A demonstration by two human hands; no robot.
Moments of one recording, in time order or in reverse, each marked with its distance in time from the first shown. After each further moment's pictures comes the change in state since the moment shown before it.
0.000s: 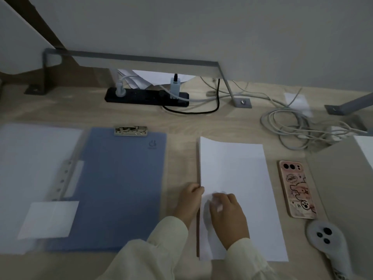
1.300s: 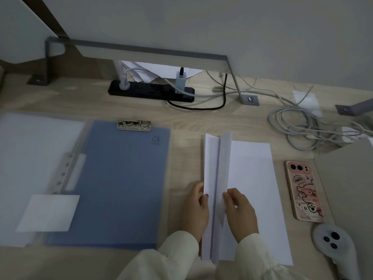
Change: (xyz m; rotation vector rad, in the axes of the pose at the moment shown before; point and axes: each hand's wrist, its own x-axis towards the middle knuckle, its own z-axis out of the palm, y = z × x) left_hand -0.005 -0.026 0.016 0.290 0.251 0.262; right_hand 0.012 0.009 -0.006 0.243 0.000 0.118
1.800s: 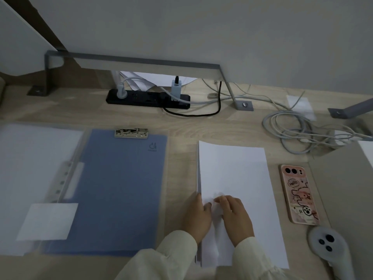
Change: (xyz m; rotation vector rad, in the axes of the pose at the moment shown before) left_hand 0.003 0.008 0.004 0.047 -0.220 -0.144; right_hand 0.001 -0.001 -0.003 0.077 -0.072 0.037
